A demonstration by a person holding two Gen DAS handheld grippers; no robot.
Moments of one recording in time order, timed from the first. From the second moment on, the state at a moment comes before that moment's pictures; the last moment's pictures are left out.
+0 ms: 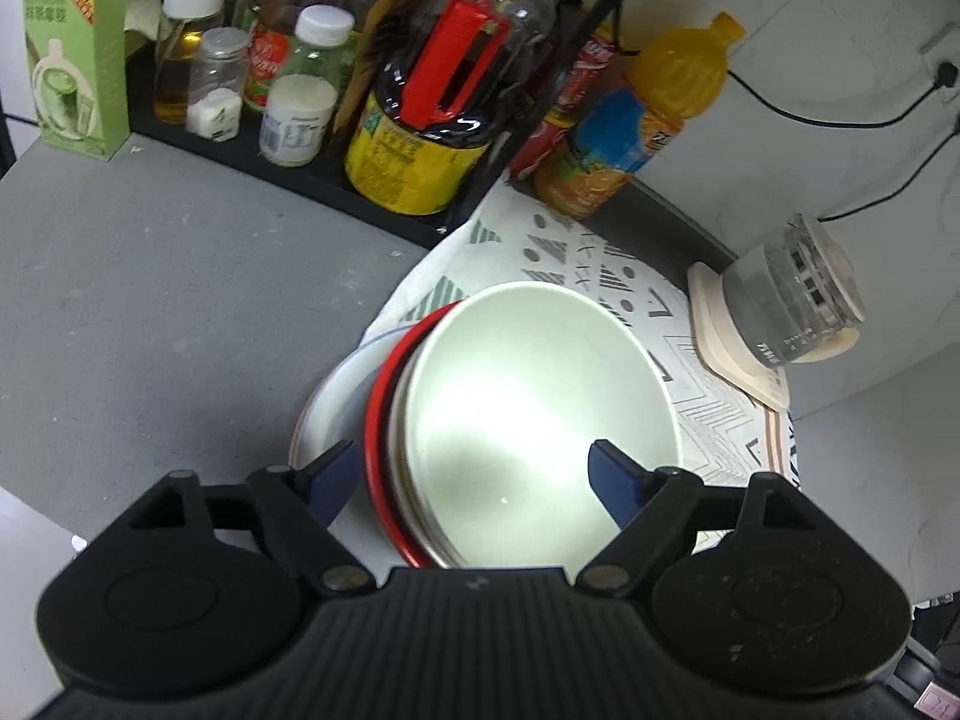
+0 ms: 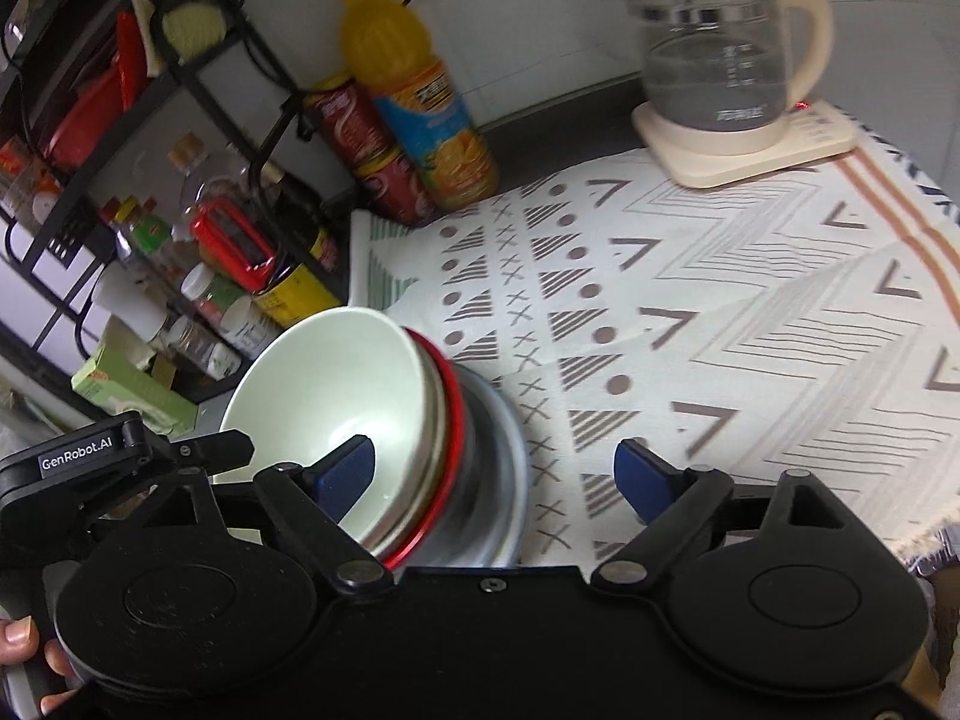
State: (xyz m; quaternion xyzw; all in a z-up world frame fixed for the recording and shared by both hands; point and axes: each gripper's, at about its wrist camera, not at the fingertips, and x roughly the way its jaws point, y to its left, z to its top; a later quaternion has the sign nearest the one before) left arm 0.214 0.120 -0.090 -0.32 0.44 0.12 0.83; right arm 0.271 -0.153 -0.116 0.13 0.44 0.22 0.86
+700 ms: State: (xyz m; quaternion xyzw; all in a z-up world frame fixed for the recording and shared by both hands) left arm 0.150 0.072 -0.061 -0.24 0.43 0.11 0.87; right arm 0.190 -0.220 -0.098 0.12 0.37 0.17 0.91
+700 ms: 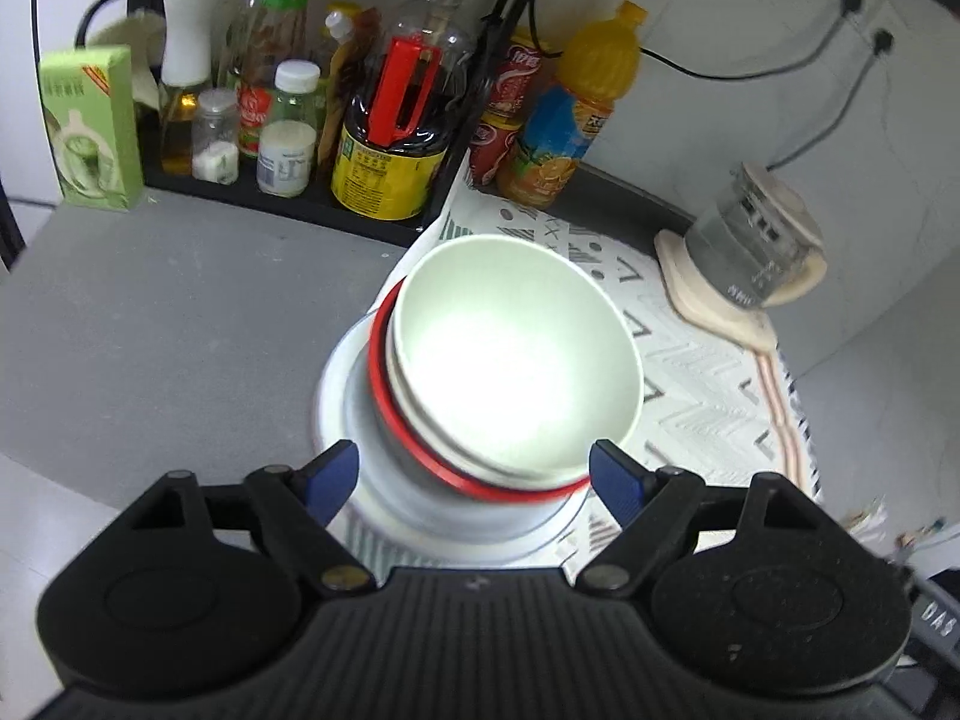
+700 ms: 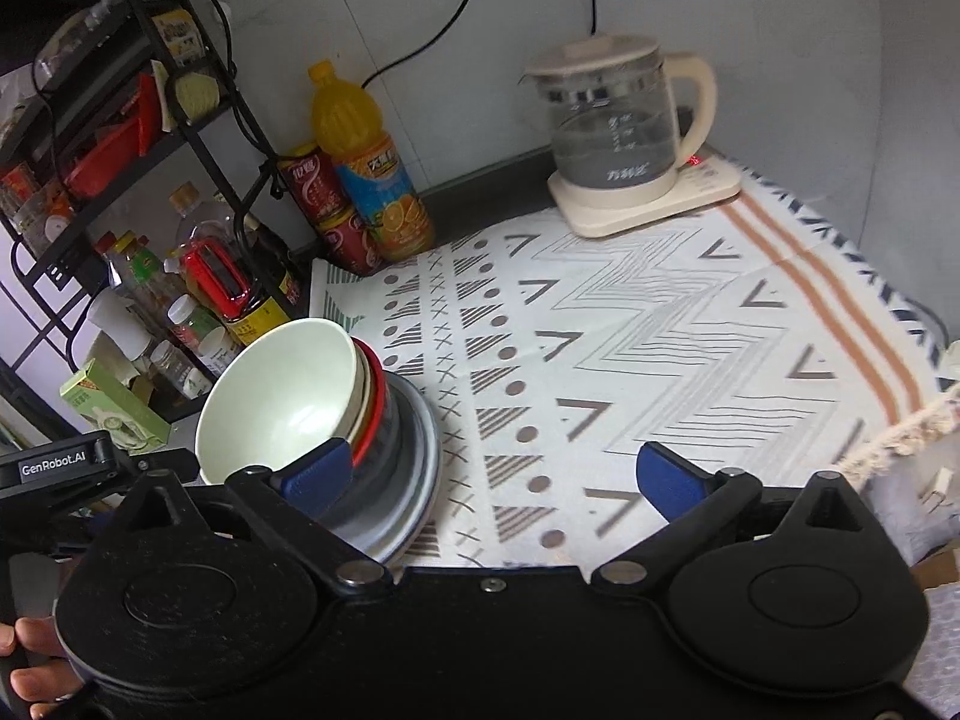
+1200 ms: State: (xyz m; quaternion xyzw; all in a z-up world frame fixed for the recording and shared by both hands) left arm 0.069 0.036 -0.035 -0.19 0.40 0.09 0.89; right arm 0.103 -0.255 -0.084 0.11 0.33 0.12 0.93
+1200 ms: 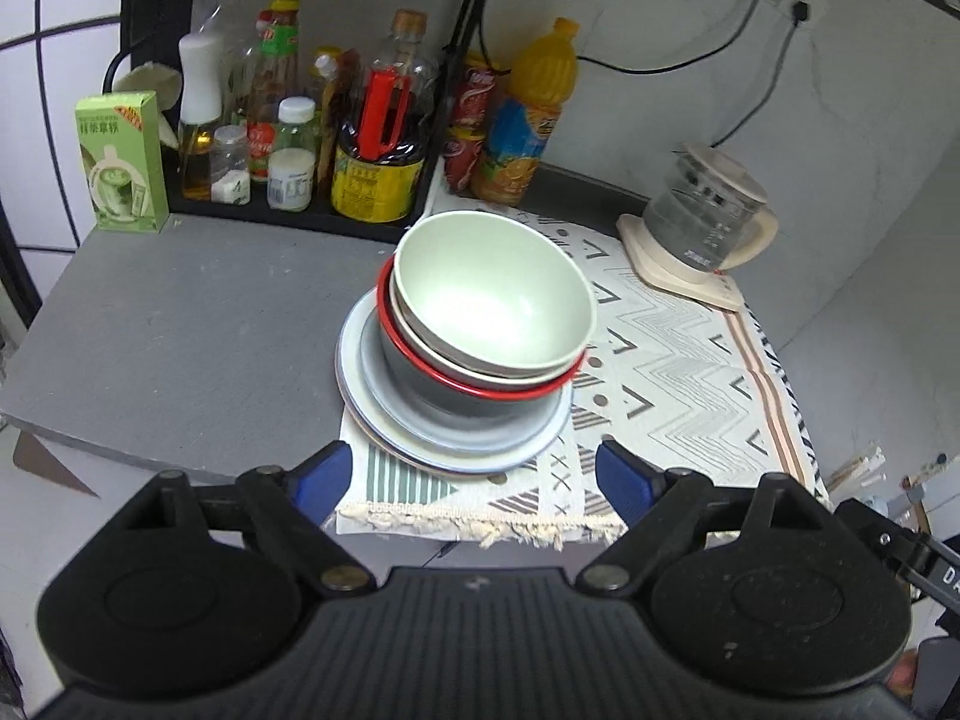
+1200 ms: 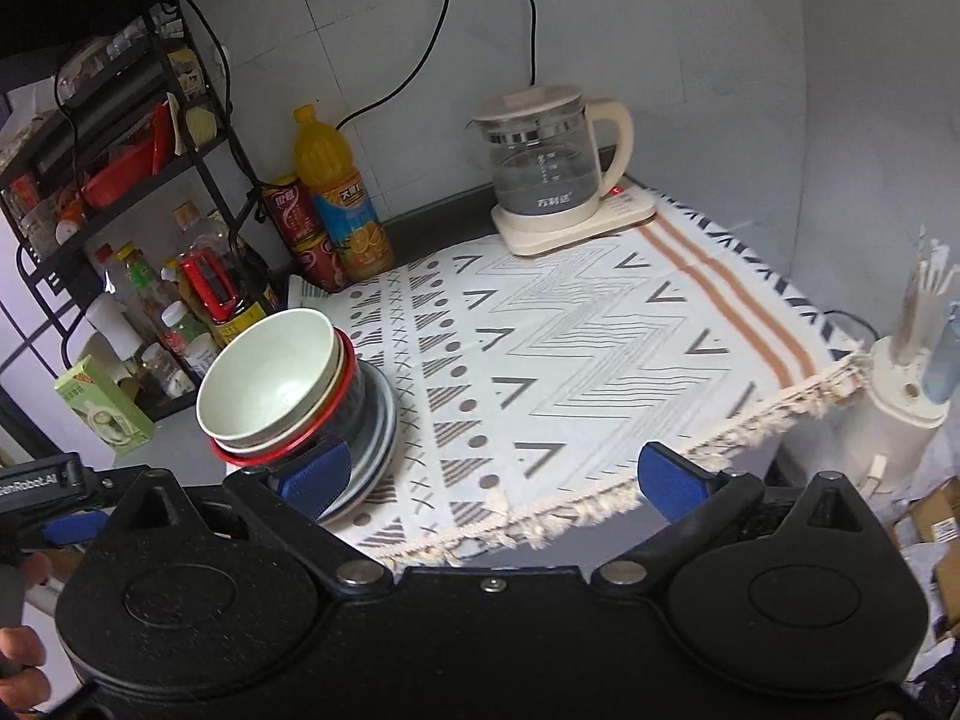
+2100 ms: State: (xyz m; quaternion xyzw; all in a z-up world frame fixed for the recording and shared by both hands) left arm -0.041 0.014 -0.003 -0.15 0.35 0.04 0.92; right arm 0.001 -0.258 -0.062 0.02 0.28 0.11 0.95
